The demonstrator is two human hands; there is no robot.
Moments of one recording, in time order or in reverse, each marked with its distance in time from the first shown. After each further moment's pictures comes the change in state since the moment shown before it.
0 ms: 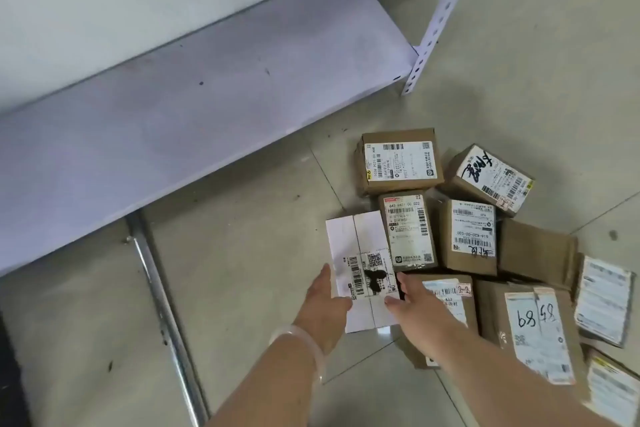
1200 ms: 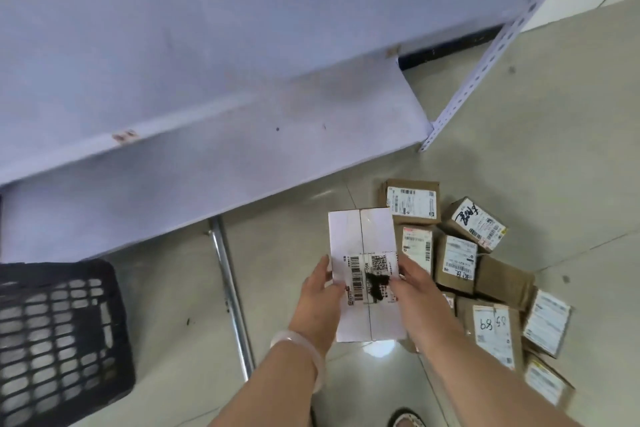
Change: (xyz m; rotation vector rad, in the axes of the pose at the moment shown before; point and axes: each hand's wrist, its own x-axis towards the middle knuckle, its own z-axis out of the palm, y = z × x) left_hand -0.216 0.096 -0.076 -0.491 0.162 0.051; right_hand -0.195 -0.144 -0.032 0.347 0.113 -0.096
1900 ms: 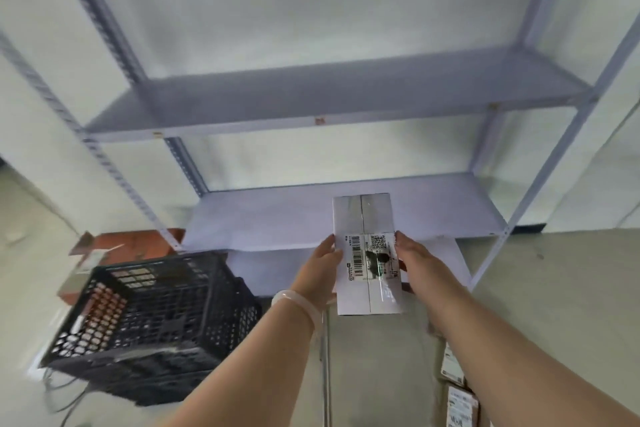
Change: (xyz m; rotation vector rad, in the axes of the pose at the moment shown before) left_hand -0.499 0.169 -0.153 -0.207 0.142 0.416; right_hand -0.463 -0.233 -0.032 -0.128 -0.308 -0.565
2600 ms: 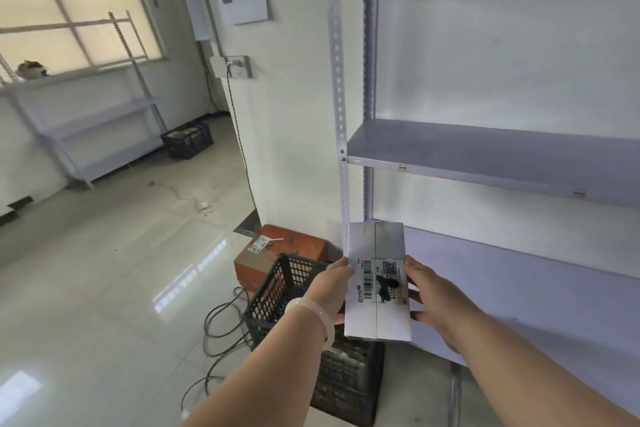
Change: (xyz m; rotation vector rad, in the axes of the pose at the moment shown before) left_hand -0.133 0.021 -0.375 -0.243 0.296 0.011; right_hand -0.087 -0.127 0.361 -0.071 -0.436 -0.040
